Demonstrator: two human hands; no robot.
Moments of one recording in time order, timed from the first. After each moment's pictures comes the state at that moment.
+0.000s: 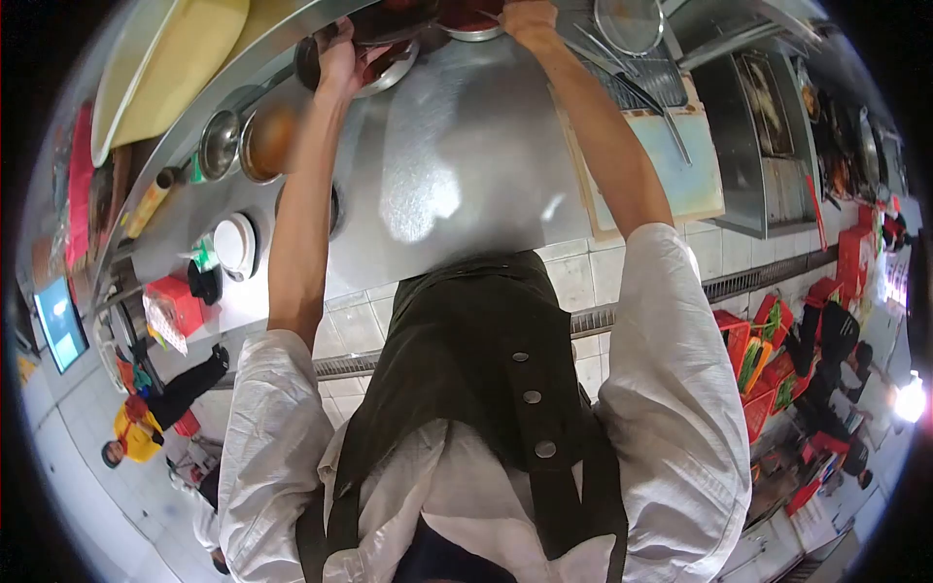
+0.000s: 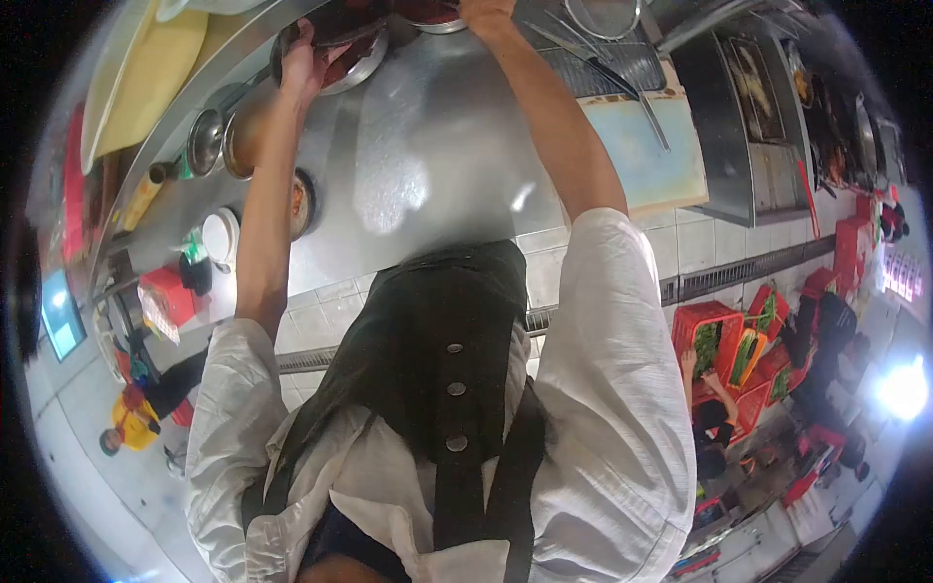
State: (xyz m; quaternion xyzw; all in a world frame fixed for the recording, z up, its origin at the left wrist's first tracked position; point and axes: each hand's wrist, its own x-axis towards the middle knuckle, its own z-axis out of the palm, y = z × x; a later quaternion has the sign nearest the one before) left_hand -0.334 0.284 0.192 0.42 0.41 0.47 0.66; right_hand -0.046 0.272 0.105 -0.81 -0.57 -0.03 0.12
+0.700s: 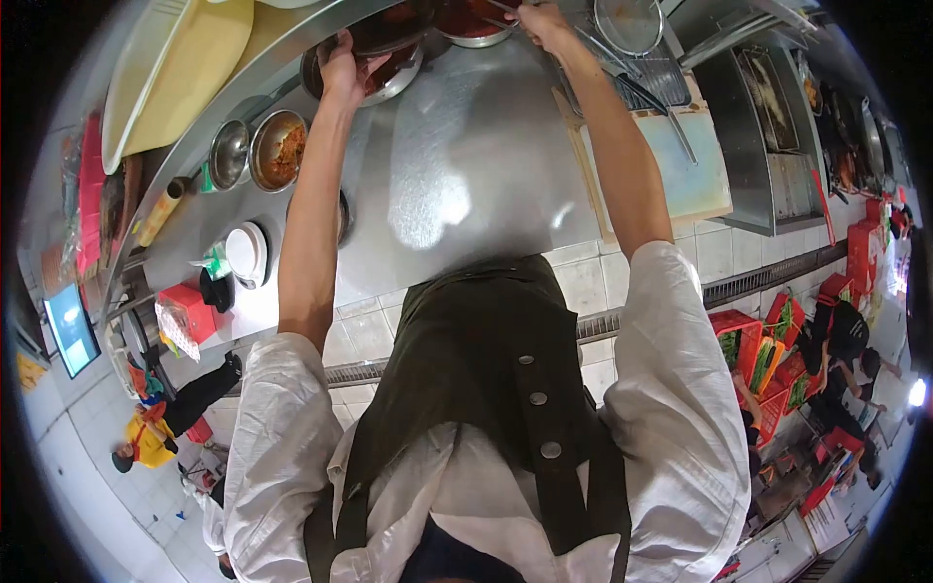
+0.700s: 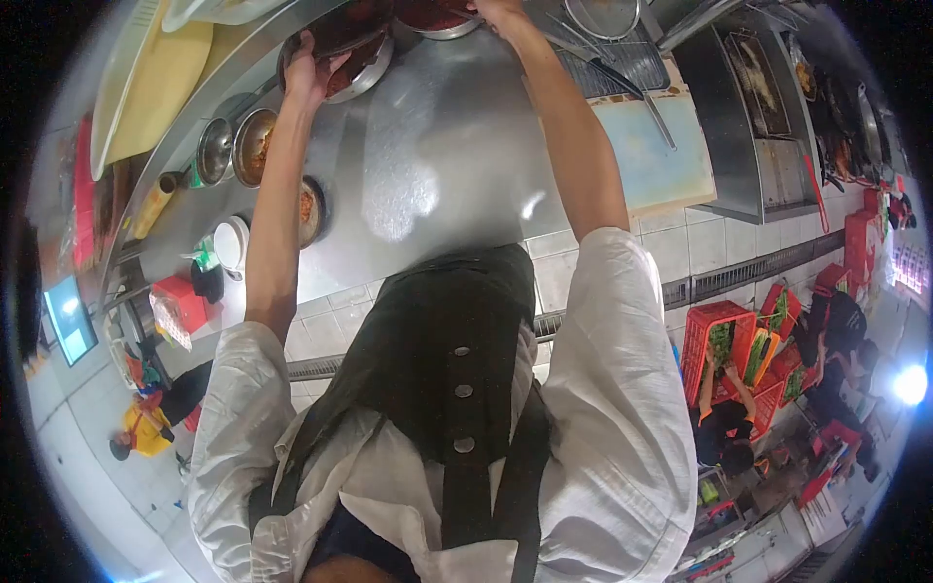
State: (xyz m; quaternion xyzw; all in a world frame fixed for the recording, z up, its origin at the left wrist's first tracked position) left_hand -0.336 0.291 0.194 0.39 0.44 0.47 0.66; right_hand -0.017 0.250 0.112 -0.71 -0.31 0.42 0.46
